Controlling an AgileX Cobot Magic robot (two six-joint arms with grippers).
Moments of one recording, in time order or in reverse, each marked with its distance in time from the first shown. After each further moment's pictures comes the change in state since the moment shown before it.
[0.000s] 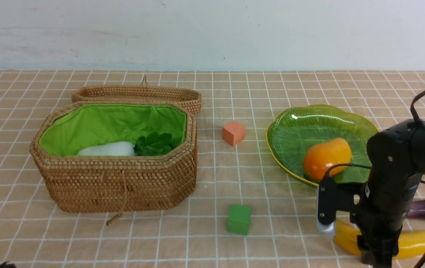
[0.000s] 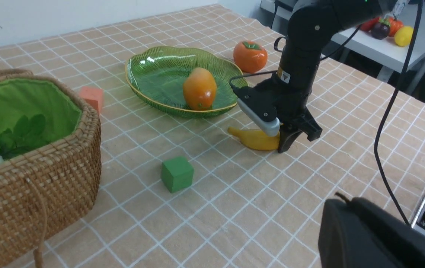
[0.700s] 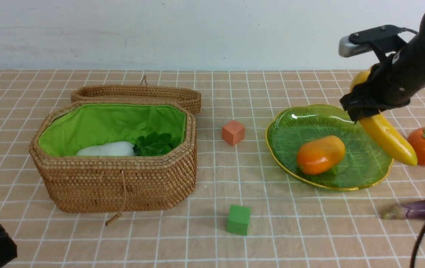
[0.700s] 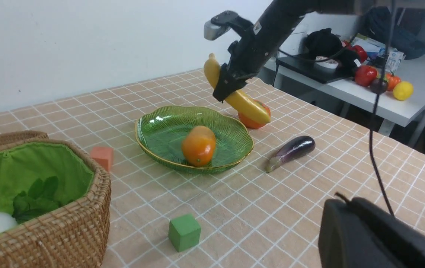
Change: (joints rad) right arm -0.231 0.136 -0.641 0.147 -0.036 0.673; left arm 0.000 0.000 0.001 0.020 -0.128 0.000
